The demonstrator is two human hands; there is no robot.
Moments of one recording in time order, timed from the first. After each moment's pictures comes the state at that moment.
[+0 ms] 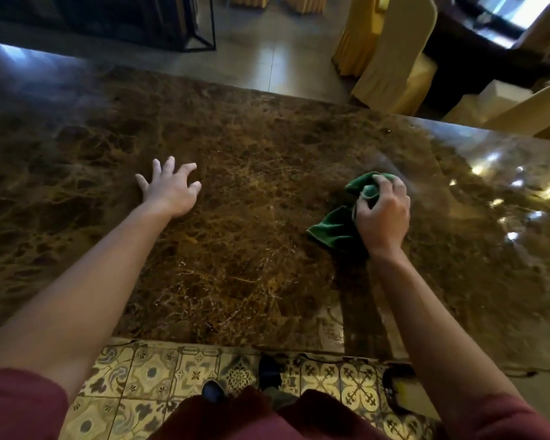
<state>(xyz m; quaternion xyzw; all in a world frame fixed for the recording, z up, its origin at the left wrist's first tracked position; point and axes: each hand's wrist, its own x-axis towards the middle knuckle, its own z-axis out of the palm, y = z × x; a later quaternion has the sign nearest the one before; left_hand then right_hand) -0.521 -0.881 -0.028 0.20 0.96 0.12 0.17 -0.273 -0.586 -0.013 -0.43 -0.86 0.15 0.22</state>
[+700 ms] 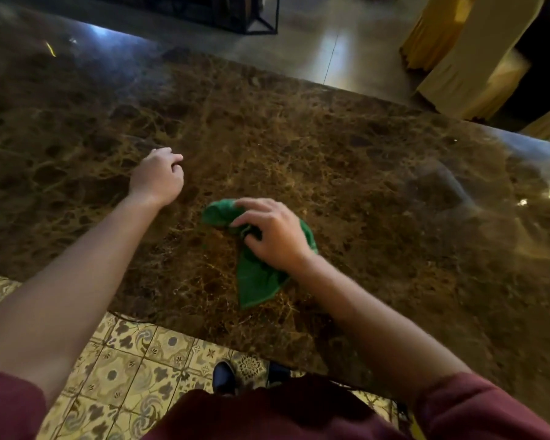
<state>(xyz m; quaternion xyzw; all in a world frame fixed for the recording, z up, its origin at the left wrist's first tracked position) -0.542 -0.943 -0.034 0.09 0.97 0.21 0.02 -0.365 -0.730 -0.033 0.10 -0.94 0.31 0.06</state>
